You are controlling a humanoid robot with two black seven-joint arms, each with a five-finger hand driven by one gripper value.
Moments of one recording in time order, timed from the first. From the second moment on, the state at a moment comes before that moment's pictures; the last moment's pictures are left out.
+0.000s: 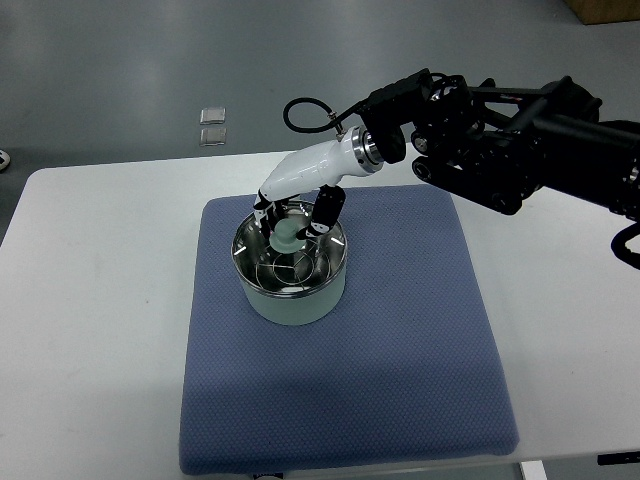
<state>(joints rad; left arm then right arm) 0.02 0.00 -0.06 -0.17 0.00 -0.03 0.07 1.40 -0.10 -0.02 0.76 -1.58 0.35 0.58</state>
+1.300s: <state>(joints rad) 0.02 0.00 -0.06 -0.17 0.00 -0.03 0.07 1.43 -0.15 0.00 0.77 -1.55 0.37 0.61</state>
